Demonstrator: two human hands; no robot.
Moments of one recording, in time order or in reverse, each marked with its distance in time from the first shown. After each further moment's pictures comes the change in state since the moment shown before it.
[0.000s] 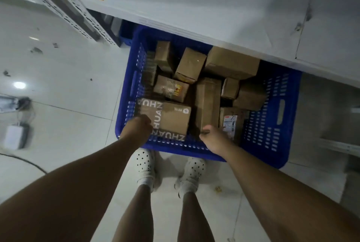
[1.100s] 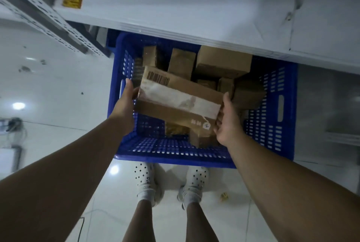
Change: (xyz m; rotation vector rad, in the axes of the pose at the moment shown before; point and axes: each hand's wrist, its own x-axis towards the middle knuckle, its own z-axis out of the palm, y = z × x) left_hand 0.038 0.048 -0.039 -1.006 -0.084 0.007; right_hand 0.037 0.001 -0.036 1.355 0.142 0.087
